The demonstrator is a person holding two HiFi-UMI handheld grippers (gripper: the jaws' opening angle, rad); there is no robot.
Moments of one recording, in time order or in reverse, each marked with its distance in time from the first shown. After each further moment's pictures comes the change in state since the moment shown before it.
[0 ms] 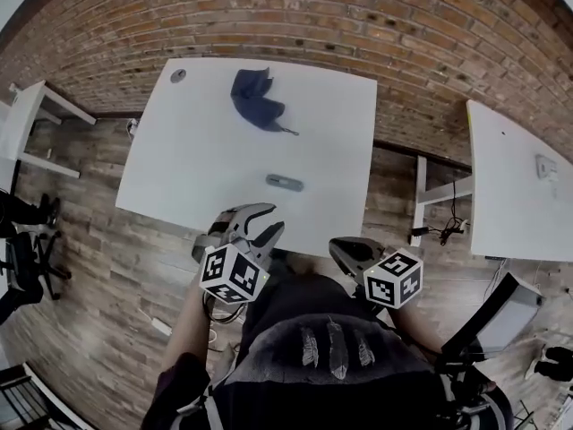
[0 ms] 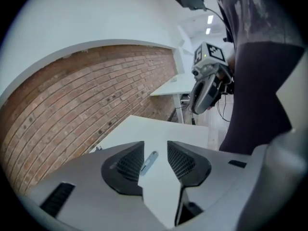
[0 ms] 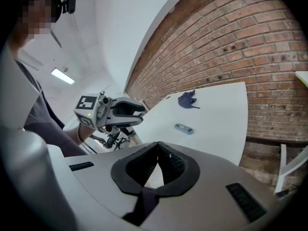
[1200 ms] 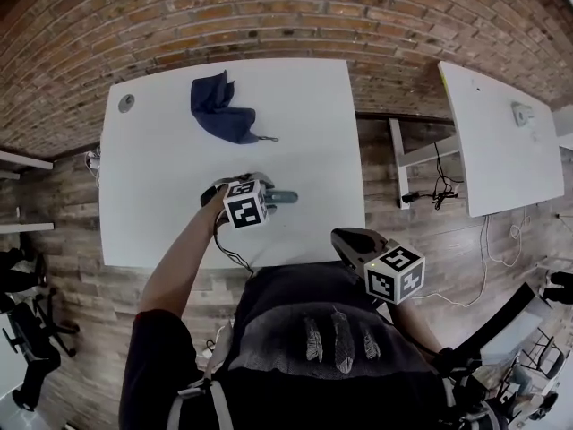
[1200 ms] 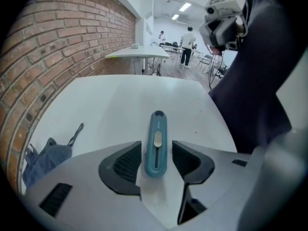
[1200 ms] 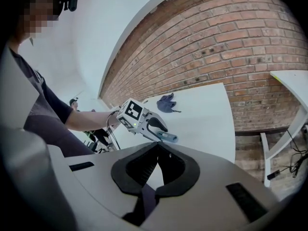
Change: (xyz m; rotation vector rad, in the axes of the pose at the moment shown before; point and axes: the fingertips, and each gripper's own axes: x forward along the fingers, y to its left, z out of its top) left arm 0.161 0.025 -0.115 0.222 0.265 -0.654; right arm 0.030 -0.028 0.030 0.145 -0.041 -0.279
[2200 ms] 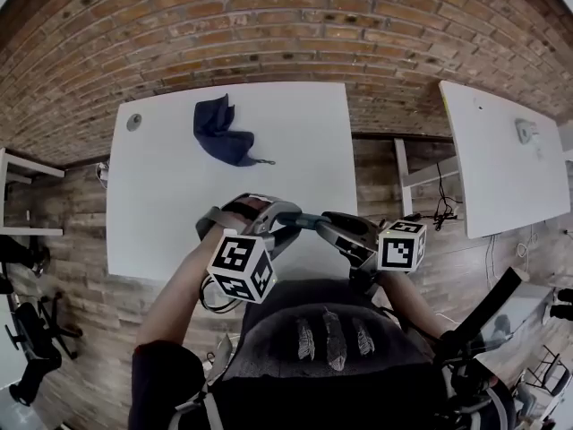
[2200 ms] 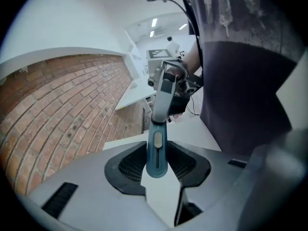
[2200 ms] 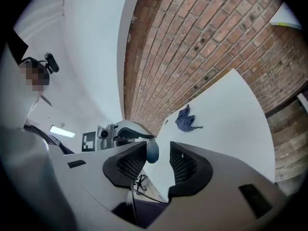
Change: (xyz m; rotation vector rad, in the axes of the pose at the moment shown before) left arm -0.142 -0.027 0.142 0.332 -0.210 0.312; right arm 0.011 -0.007 0.086 0.335 -0.154 0.416
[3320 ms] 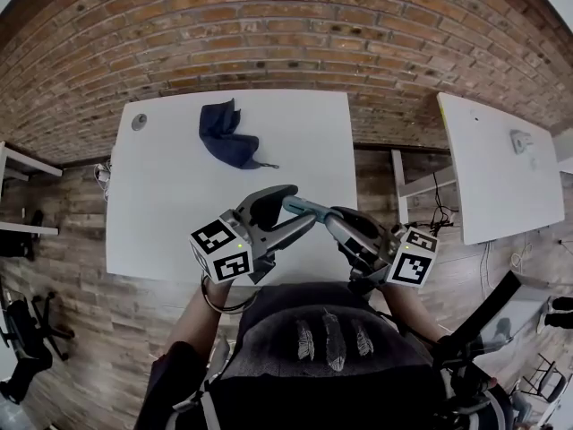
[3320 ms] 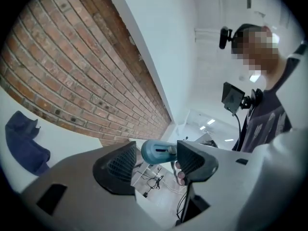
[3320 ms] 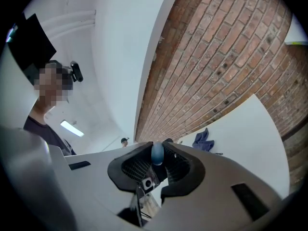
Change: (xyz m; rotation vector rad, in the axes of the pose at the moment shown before) left arm -0.056 0.062 0.016 -1.085 -0.890 0.073; right arm -0.012 0.064 0.044 -0.159 -0.238 0.124
